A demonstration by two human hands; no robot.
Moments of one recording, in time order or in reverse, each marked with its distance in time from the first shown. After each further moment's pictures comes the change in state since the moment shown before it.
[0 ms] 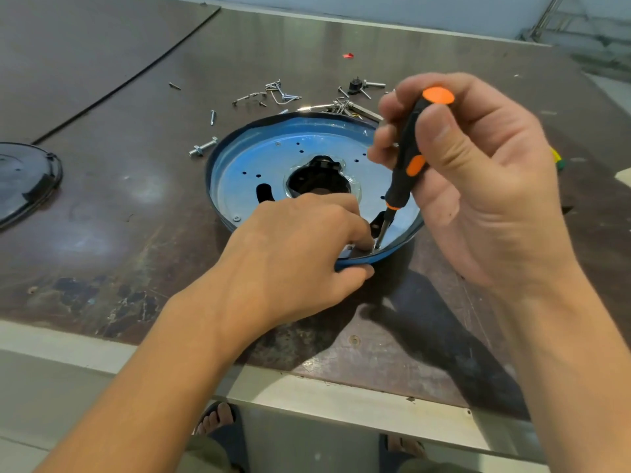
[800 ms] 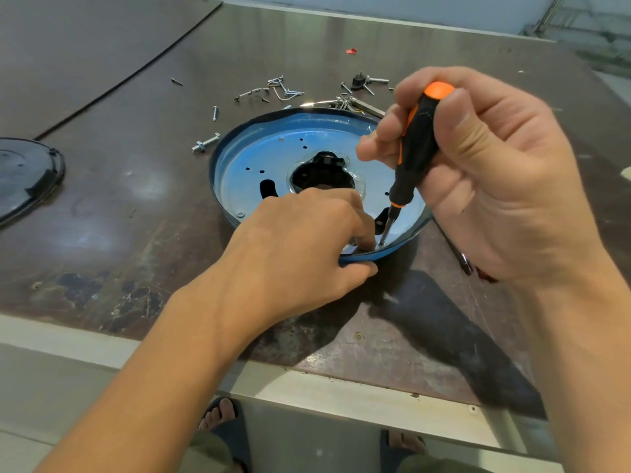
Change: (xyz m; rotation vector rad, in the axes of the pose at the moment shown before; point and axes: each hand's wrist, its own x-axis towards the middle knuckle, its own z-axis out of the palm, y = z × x) left_hand 0.000 -0.001 0.000 -0.036 -0.006 -0.002; right_hand 0.003 -0.003 -0.006 0.024 -0.121 0.035
